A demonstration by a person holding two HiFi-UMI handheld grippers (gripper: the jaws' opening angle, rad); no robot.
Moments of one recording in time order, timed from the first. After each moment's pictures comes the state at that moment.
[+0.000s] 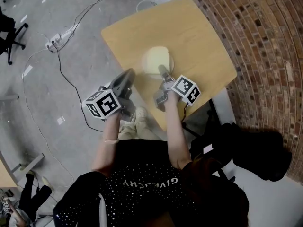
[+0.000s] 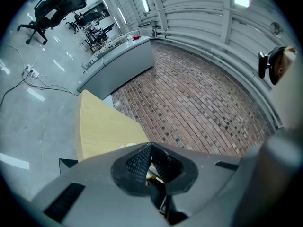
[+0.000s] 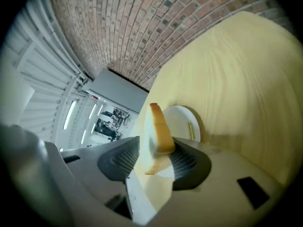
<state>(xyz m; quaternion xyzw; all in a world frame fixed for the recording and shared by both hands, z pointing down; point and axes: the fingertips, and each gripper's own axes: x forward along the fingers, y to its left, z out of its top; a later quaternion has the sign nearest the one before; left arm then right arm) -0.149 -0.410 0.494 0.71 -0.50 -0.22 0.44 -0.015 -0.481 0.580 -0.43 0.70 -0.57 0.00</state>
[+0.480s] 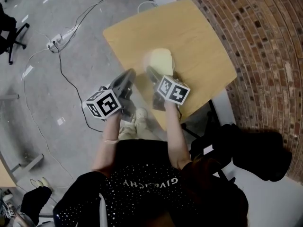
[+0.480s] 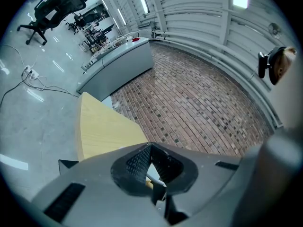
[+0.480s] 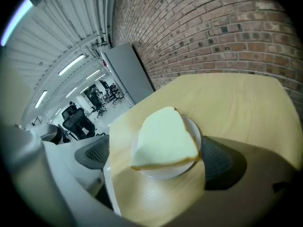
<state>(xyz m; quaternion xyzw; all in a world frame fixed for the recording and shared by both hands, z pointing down) -0.153 -0.404 0.488 0.71 -0.50 -0.22 0.43 -0.031 -0.475 0.578 -0.49 0.78 -0.36 -0.18</state>
